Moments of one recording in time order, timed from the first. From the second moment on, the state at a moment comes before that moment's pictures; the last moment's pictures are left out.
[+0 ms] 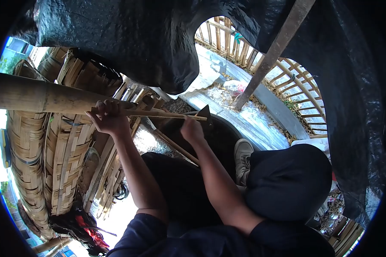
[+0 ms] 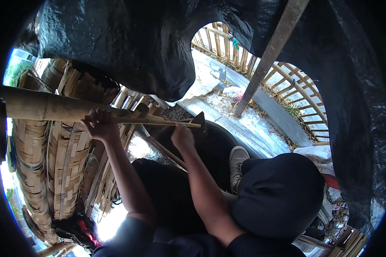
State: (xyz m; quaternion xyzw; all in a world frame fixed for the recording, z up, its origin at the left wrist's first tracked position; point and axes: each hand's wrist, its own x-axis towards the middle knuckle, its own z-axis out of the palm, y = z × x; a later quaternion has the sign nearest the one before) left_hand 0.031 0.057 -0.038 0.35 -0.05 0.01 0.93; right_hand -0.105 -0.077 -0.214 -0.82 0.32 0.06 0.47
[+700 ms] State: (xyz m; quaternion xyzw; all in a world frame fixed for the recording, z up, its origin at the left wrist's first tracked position) left_hand 0.022 0.043 -0.025 0.31 -0.12 -0.03 0.94; right_hand -0.148 -0.104 -0.281 -0.65 0.48 0.11 0.58
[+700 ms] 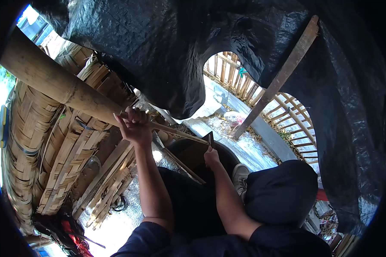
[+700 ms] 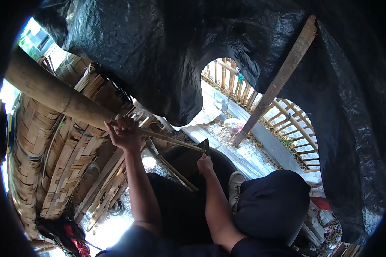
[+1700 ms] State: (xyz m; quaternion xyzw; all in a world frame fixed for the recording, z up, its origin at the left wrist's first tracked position) left_hand 0.028 0.044 -0.034 0.26 -0.15 -0.08 0.95; right_hand -0.145 -0.103 -0.267 -0.59 0.51 0.12 0.61
